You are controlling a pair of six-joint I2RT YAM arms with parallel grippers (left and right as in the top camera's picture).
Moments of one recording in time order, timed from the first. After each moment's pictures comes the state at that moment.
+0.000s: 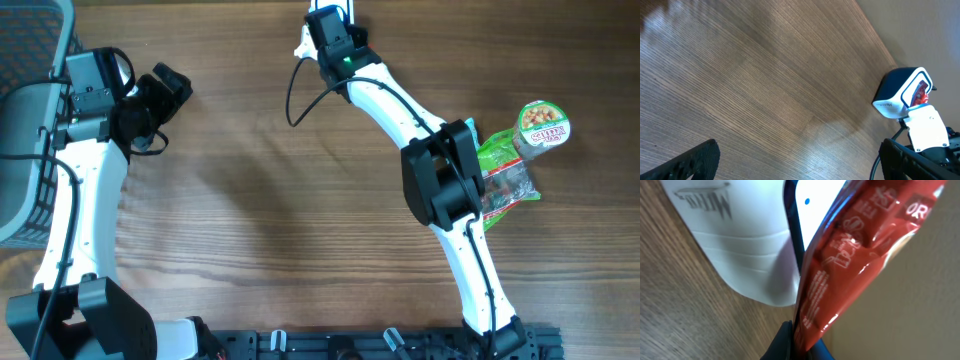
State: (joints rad) left arm 0.19 1.55 1.26 -0.62 0.24 -0.65; right arm 0.49 2.53 2.15 -0.43 0.61 -1.10
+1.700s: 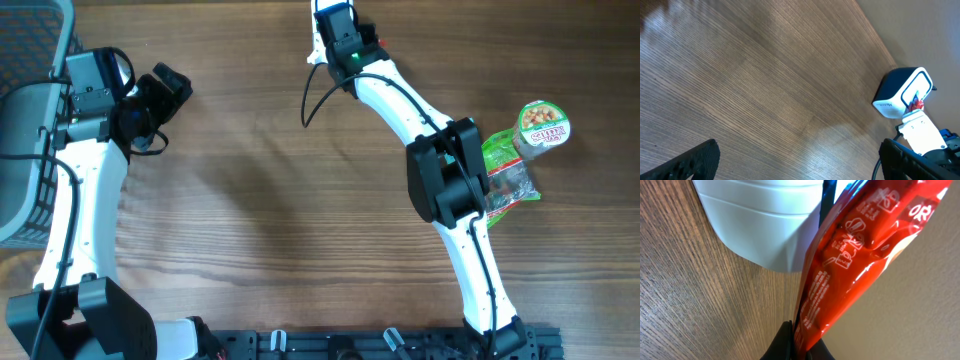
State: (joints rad) left arm 0.19 1.55 1.26 -0.62 0.24 -0.65; right arm 0.46 2.53 2.15 -0.46 0.65 -1.28
